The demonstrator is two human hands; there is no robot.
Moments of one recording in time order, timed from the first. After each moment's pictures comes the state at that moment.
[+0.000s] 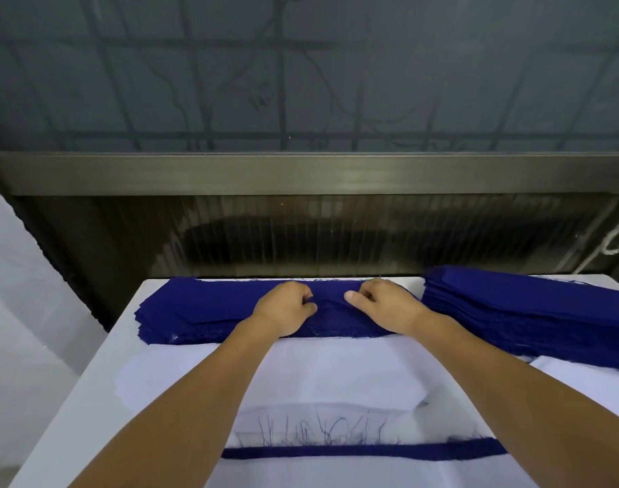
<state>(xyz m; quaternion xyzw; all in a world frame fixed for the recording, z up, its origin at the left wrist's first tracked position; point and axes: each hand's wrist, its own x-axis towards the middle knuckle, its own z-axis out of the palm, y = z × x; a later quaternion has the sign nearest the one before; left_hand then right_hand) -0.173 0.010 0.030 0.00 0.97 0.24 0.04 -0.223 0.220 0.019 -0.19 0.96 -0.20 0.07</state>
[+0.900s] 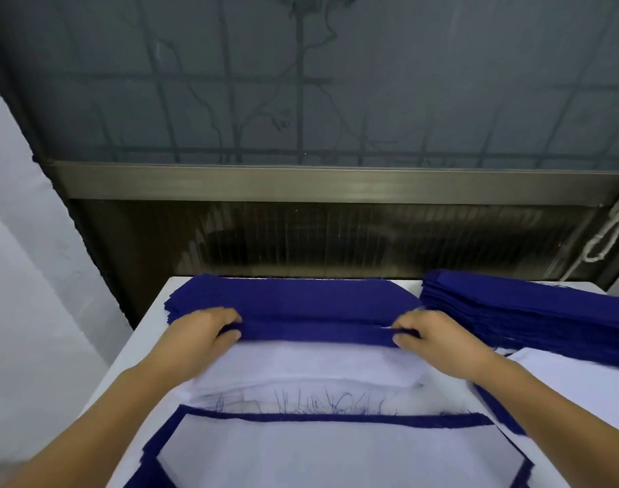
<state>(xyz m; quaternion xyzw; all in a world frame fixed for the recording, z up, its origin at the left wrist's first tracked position) -0.040 -0.100 0.053 0.01 0.99 0.14 -0.04 -0.111 0.273 0.063 -0.25 0.94 -0.24 0.06</state>
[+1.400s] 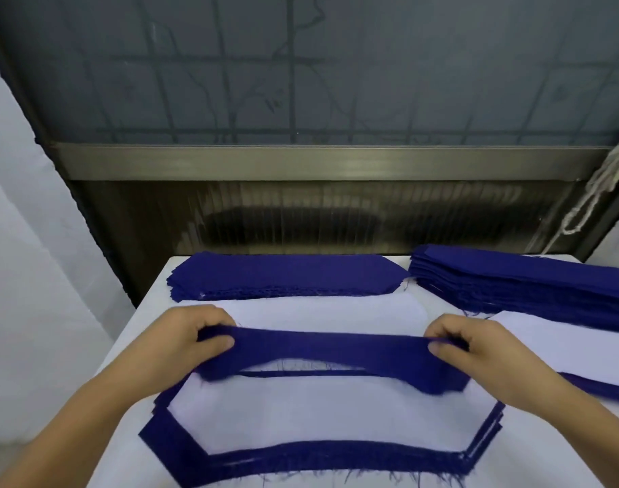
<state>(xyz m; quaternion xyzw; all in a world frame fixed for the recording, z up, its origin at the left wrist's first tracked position) 0.049 -0.079 0.096 0.05 0.96 0.28 -0.02 -0.009 0.322 0.085 -0.20 0.92 -0.34 0.06</state>
